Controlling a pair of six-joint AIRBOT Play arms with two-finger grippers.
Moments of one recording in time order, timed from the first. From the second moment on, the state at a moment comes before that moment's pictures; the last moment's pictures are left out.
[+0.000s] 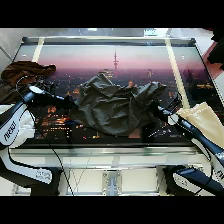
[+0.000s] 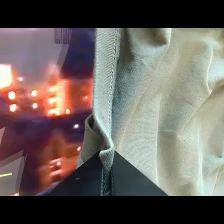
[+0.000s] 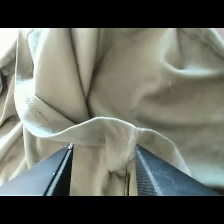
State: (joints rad) left arm 0.15 -1.63 1.10 0.78 -1.07 -1.07; right arm 0.15 -1.15 0.52 -0.91 0.14 1.77
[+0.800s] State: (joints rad) left arm 0.15 -1.63 1.10 0.78 -1.08 -1.07; right arm 0.10 -1.20 0.53 -0.95 0.23 1.78
